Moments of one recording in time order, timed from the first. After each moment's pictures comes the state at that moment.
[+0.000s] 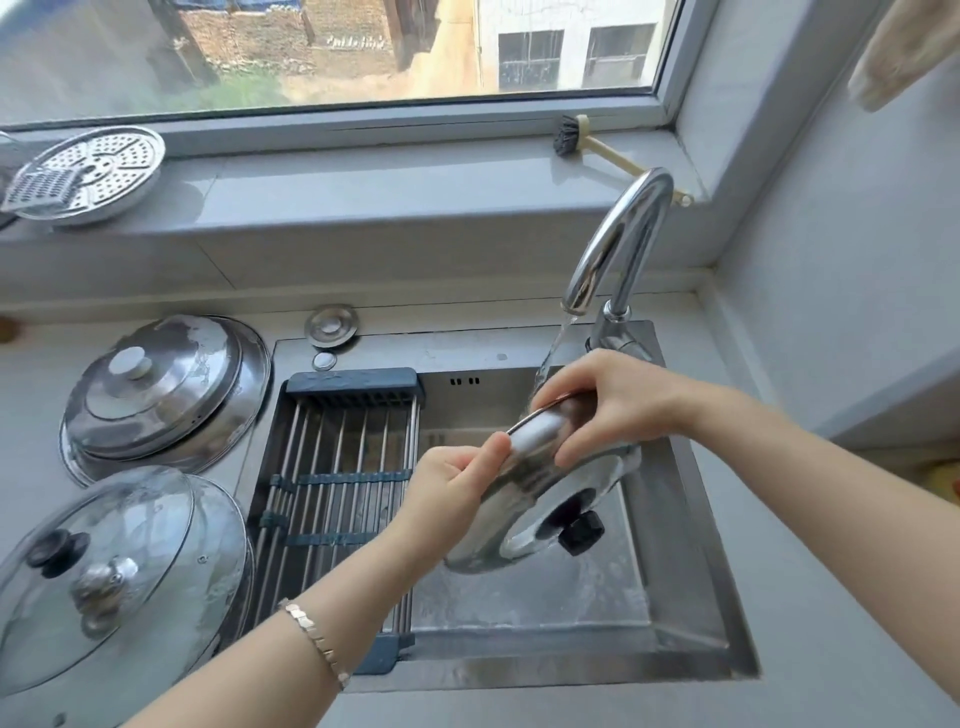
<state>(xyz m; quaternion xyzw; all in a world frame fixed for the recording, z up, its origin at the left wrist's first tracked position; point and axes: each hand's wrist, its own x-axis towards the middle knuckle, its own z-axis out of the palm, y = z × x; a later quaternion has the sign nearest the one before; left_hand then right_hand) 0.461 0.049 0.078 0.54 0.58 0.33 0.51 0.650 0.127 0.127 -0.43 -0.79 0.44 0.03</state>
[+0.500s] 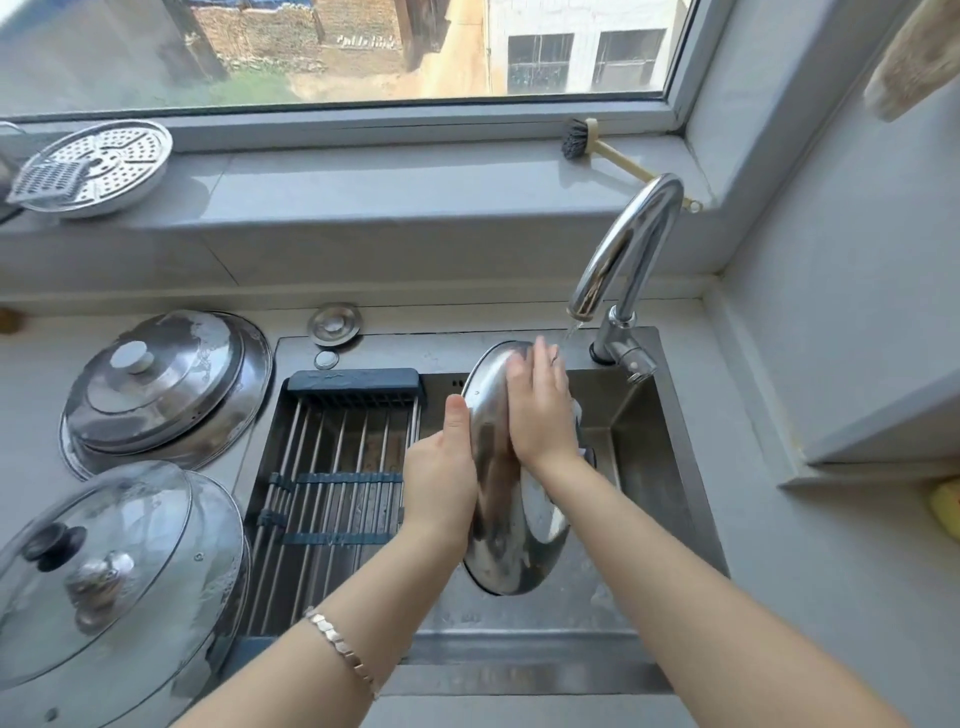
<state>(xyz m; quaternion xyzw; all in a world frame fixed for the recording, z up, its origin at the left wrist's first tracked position) 0.478 0.065 0.078 0.30 0.70 0.45 0.47 0.564 0.117 0.060 -0.66 -0.53 0.42 0.33</state>
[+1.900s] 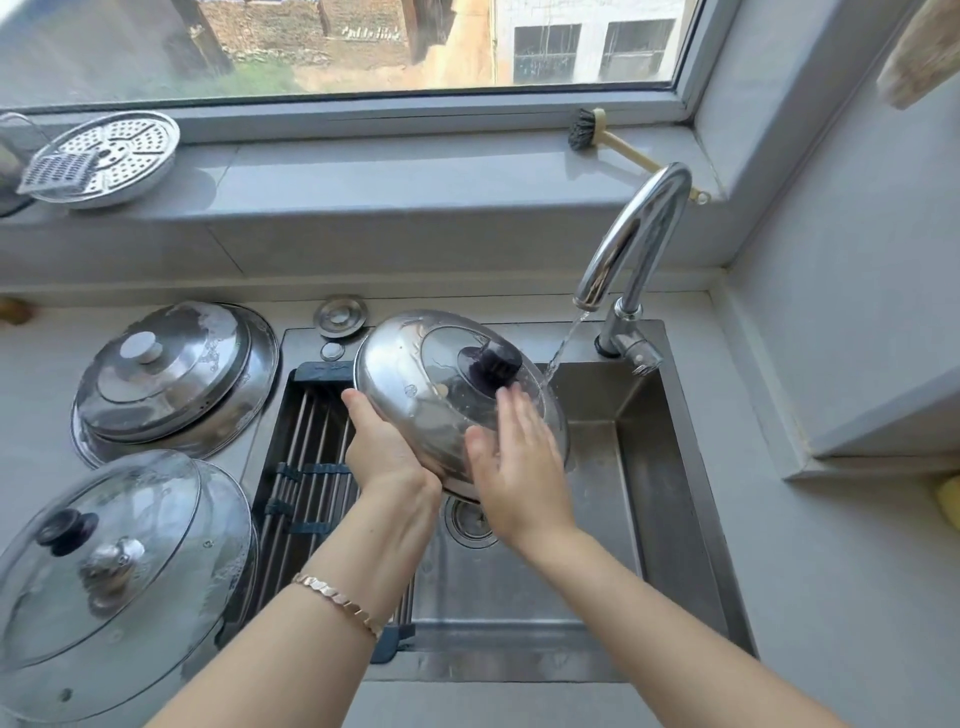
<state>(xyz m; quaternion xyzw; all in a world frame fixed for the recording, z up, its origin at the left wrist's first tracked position) 0.453 0.083 0.089 -0.06 0.63 0.61 0.48 0.550 0.058 0.040 -0.64 -0.66 0.32 0.22</state>
